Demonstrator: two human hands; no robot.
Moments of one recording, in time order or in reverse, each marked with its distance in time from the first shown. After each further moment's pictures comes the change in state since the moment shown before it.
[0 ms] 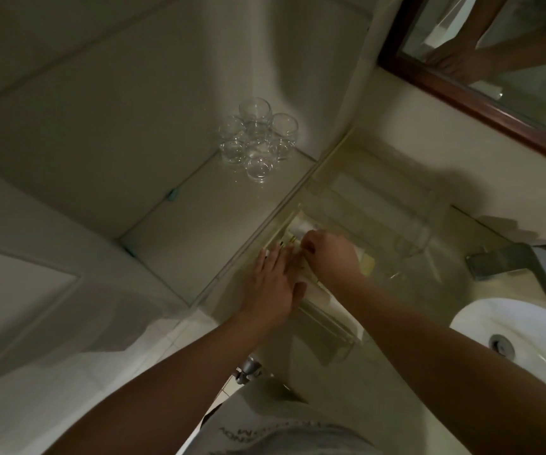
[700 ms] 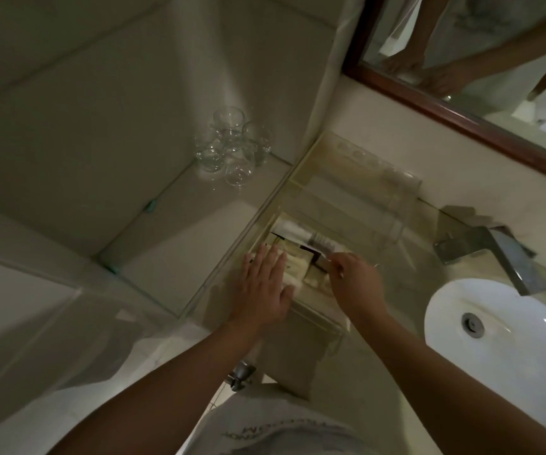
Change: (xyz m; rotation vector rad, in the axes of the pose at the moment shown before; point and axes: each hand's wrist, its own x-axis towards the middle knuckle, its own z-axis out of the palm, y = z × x) left_hand -0.010 -0.001 0.000 -0.123 0.118 0.046; right_hand -0.072 0.030 -0.014 0.099 0.188 0.249
